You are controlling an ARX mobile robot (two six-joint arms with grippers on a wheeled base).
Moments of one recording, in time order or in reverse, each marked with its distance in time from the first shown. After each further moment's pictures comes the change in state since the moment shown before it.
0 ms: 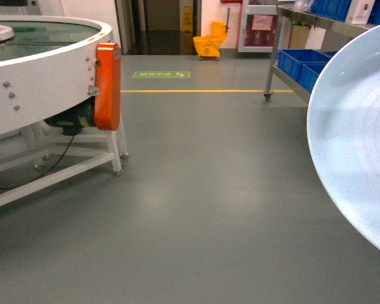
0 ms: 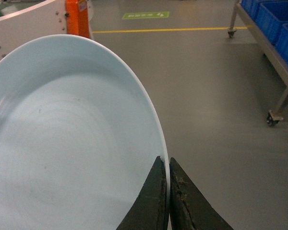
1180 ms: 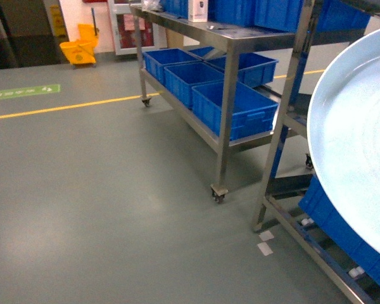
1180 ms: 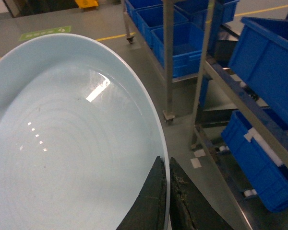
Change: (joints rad) left arm 0.000 0.000 0.000 0.002 0.002 0.000; right arm 0.000 0.000 -0.001 -0.002 0.000 0.000
